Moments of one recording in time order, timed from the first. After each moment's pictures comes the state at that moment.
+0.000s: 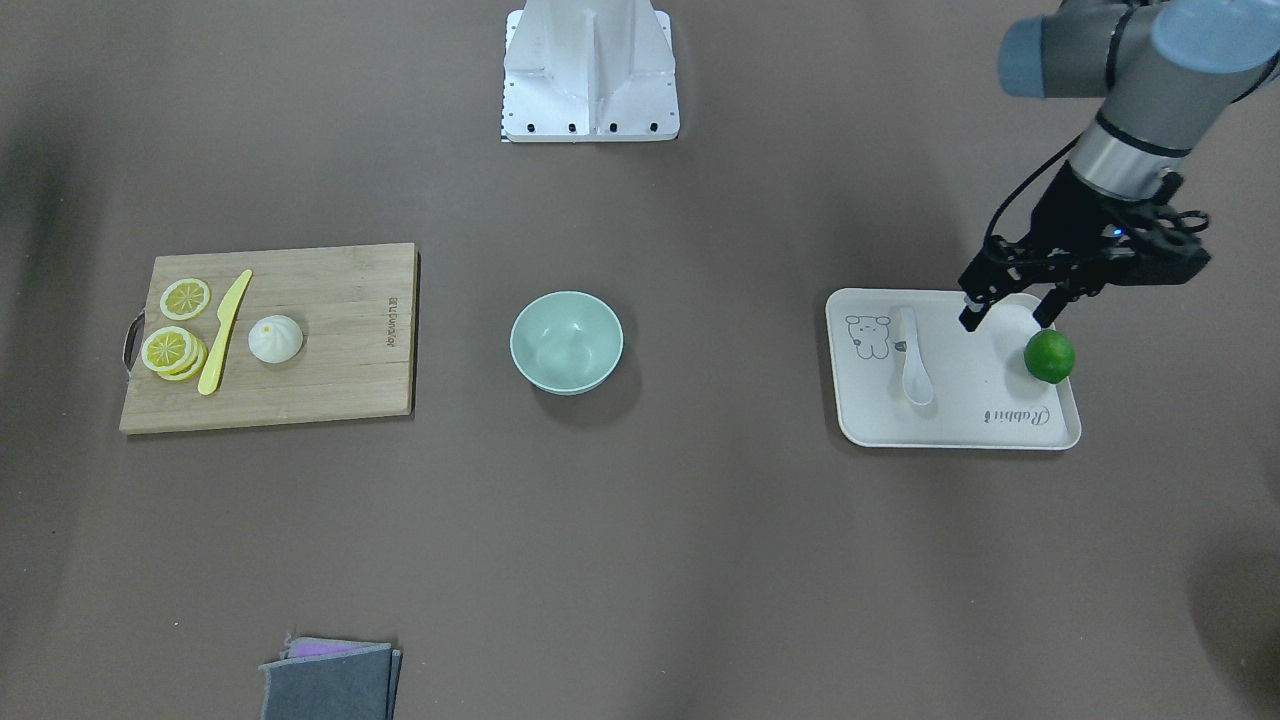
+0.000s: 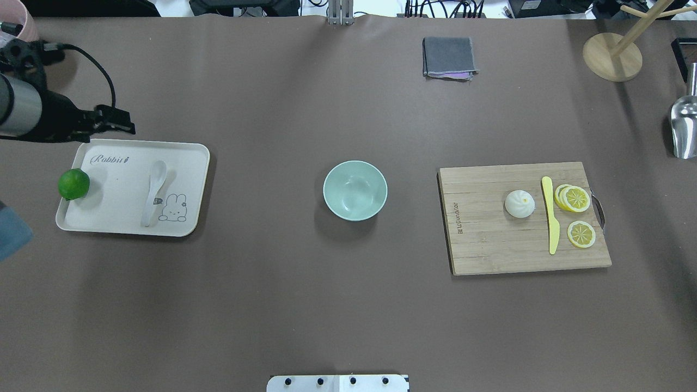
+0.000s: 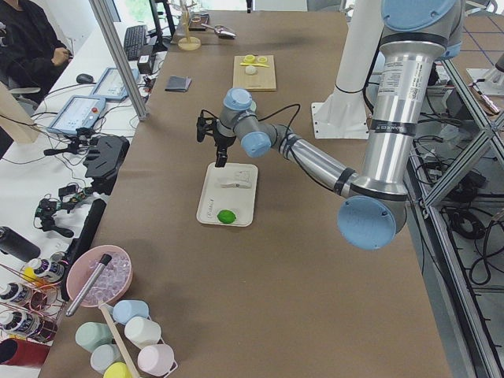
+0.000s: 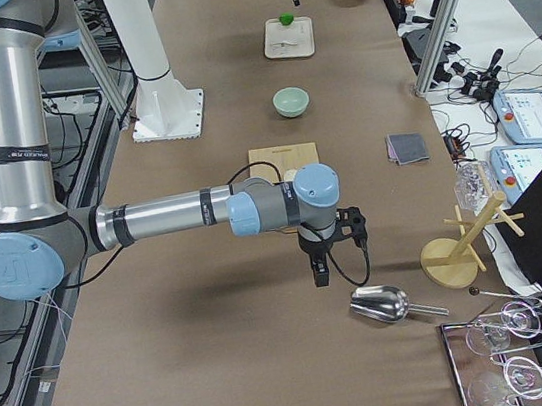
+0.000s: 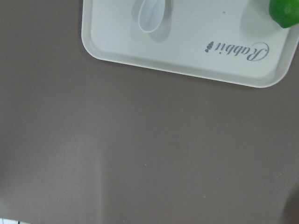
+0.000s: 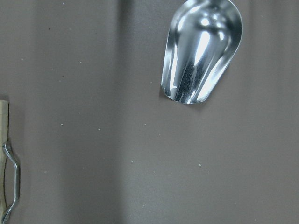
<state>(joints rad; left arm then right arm) -0.91 -1.71 -1.91 -1.99 -1.95 -1.10 1.47 -1.63 1.72 -1.54 2.30 0.08</state>
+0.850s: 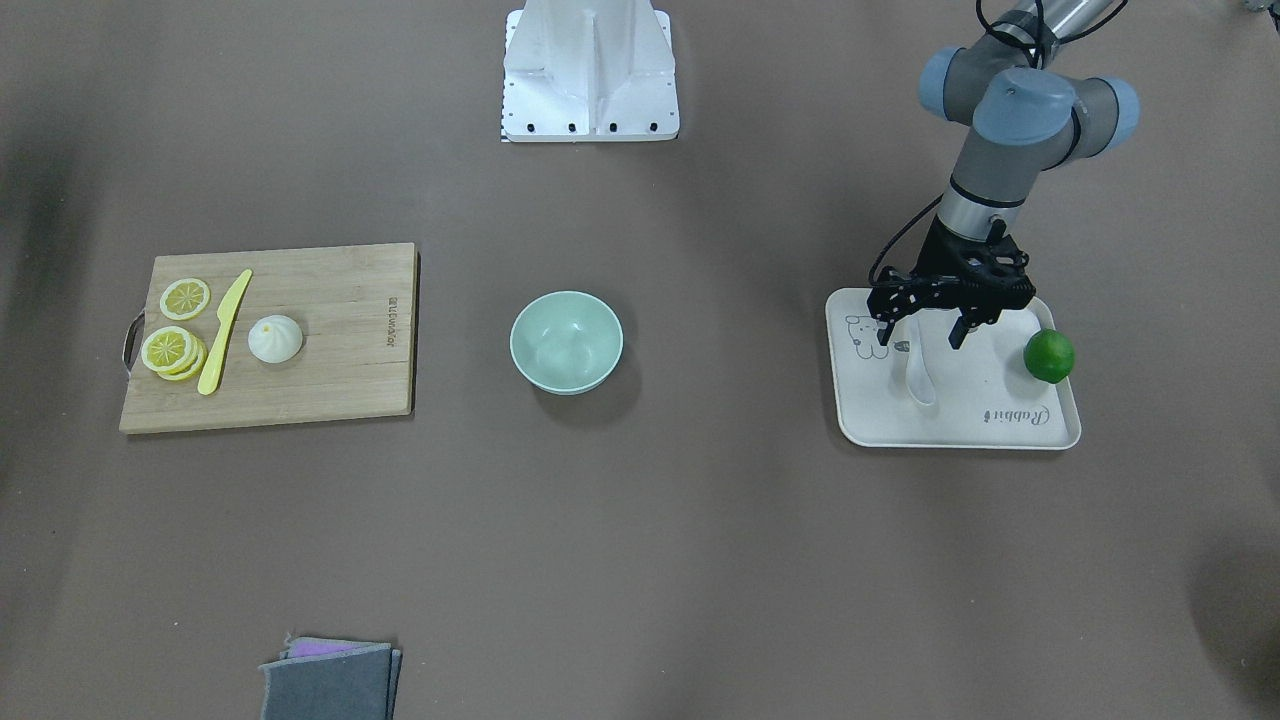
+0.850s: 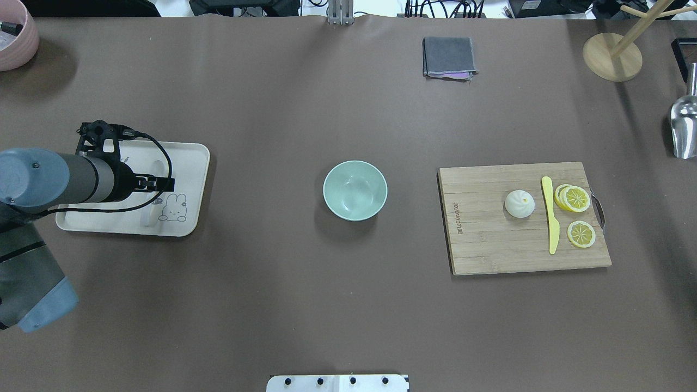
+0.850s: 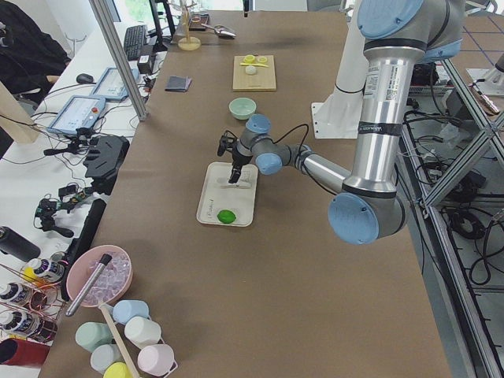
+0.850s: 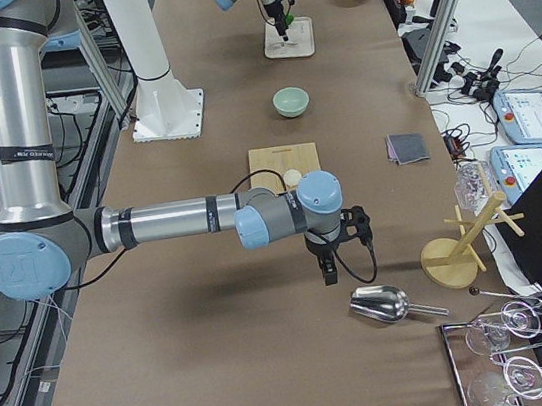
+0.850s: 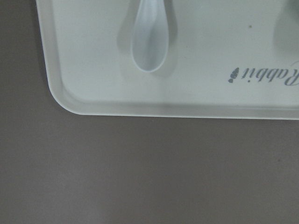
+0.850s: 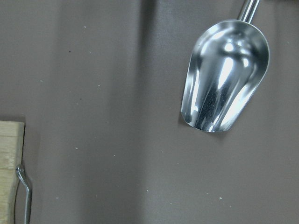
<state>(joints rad) -0.68 -1.68 -1.76 -2.17 -1.71 -1.02 1.44 -1.62 1.64 -1.35 2.34 0.17</state>
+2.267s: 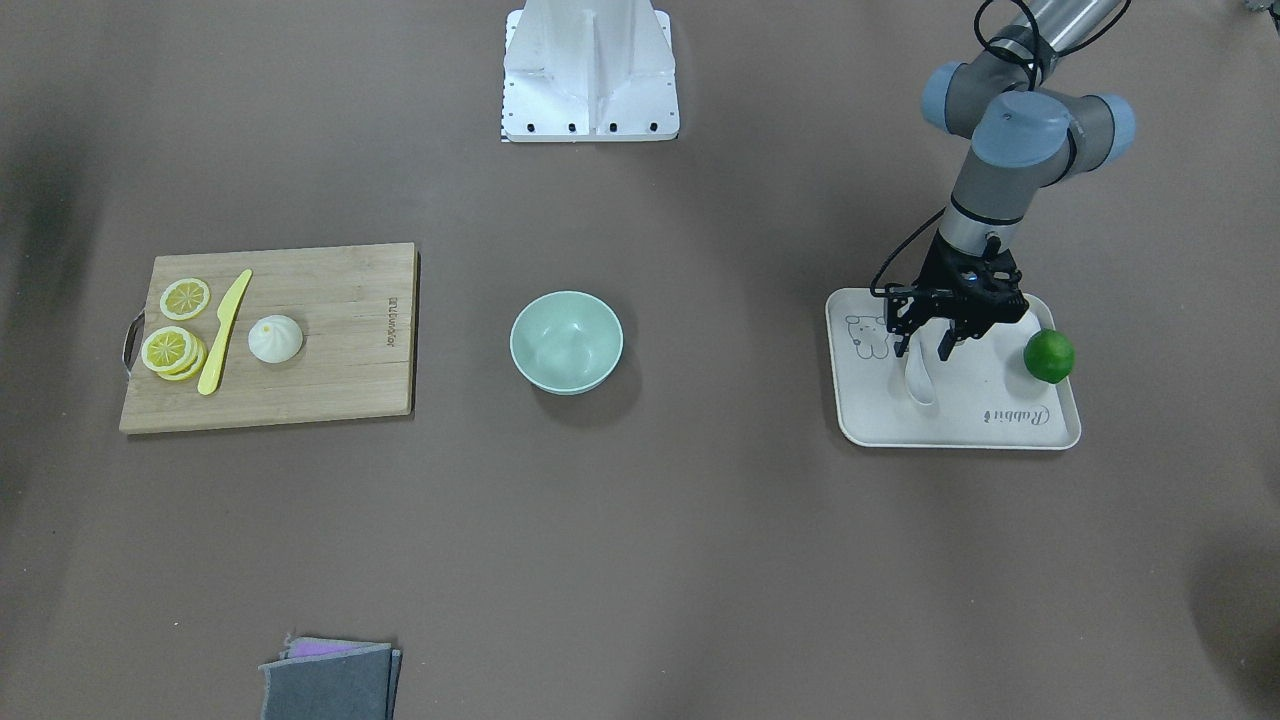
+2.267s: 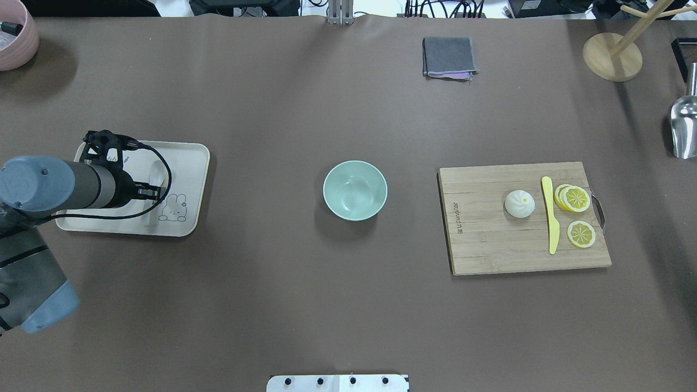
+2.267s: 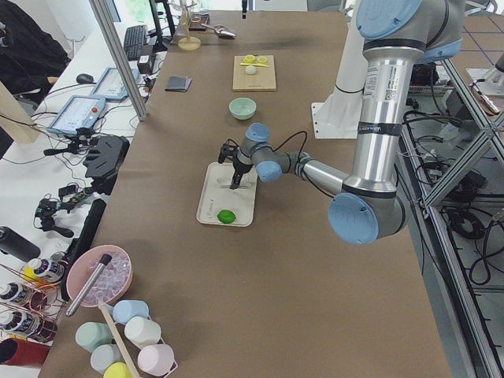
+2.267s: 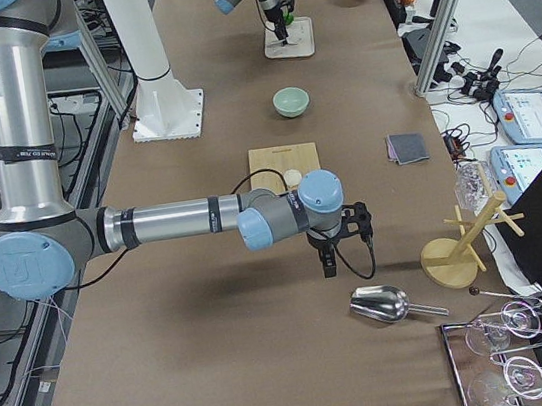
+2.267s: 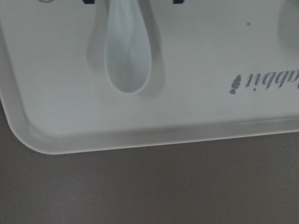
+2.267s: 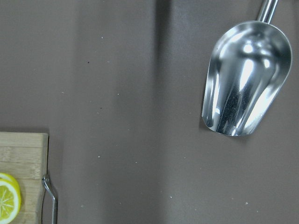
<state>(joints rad) -0.66 -1.68 -1.71 -2.18 -1.72 -0.97 1.43 -1.61 1.63 -1.31 2.39 0.24</state>
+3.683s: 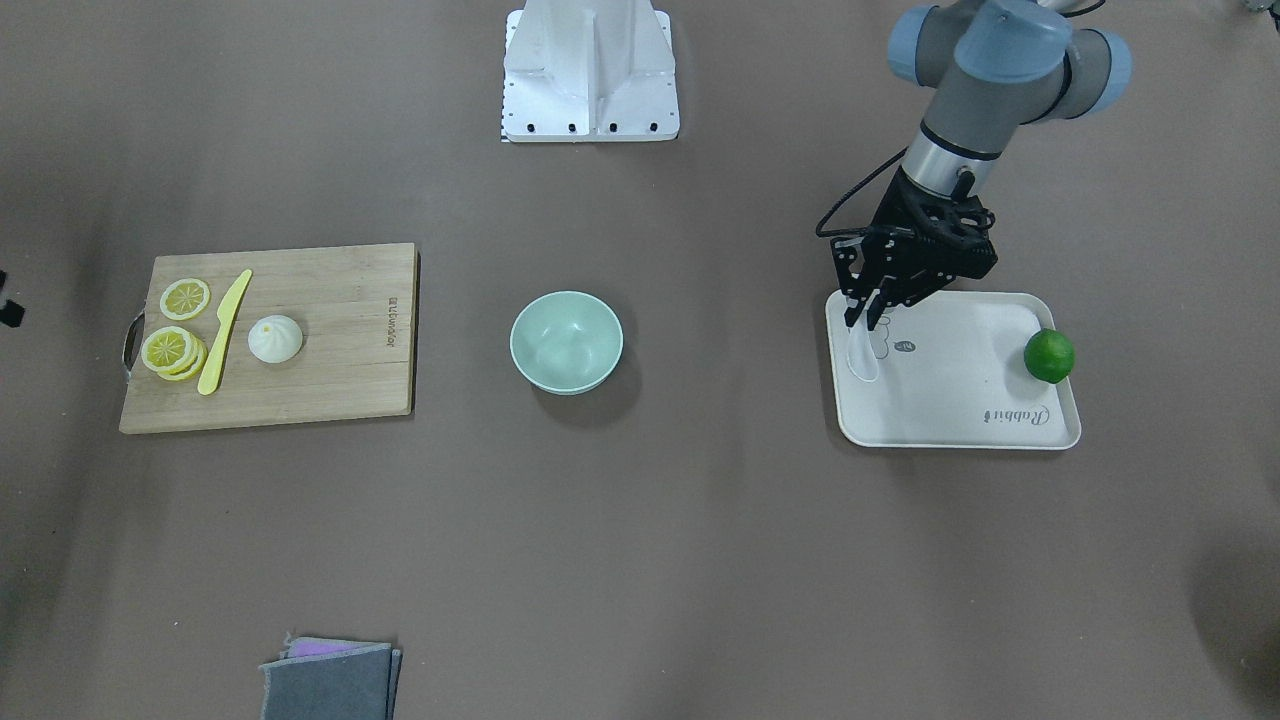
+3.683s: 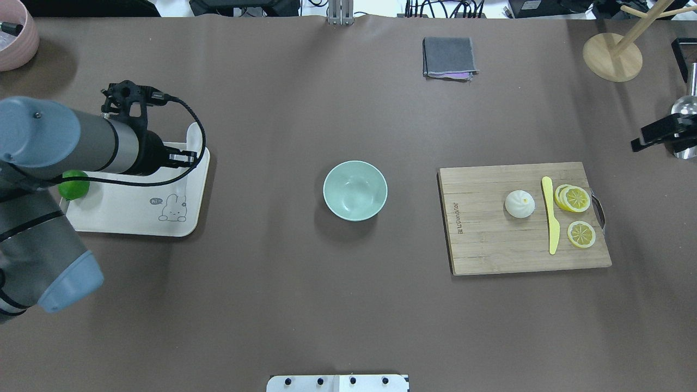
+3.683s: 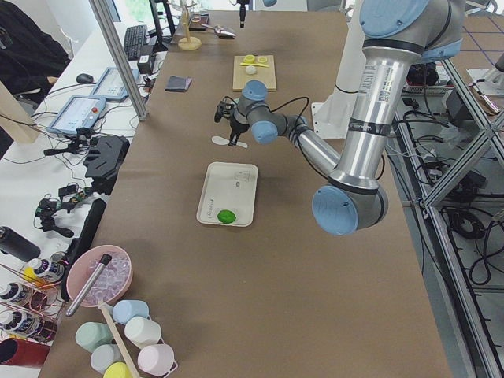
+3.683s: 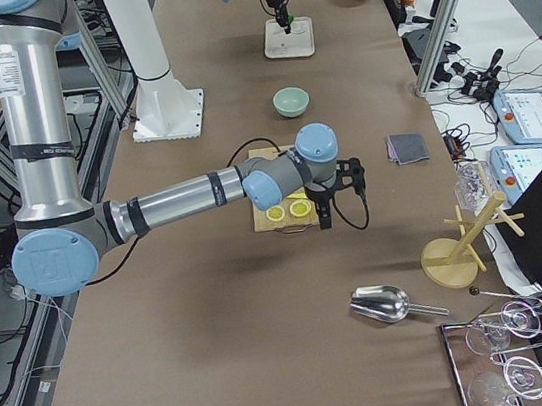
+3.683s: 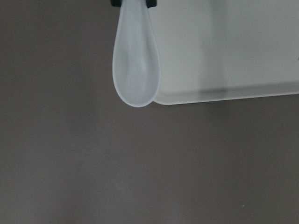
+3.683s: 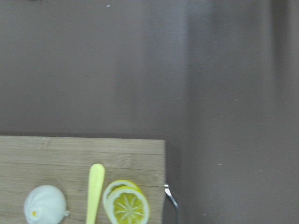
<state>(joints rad) -0.72 -1.85 -1.91 -1.94 -1.82 -1.00 1.20 -1.56 1.82 -1.30 2.35 0.57</state>
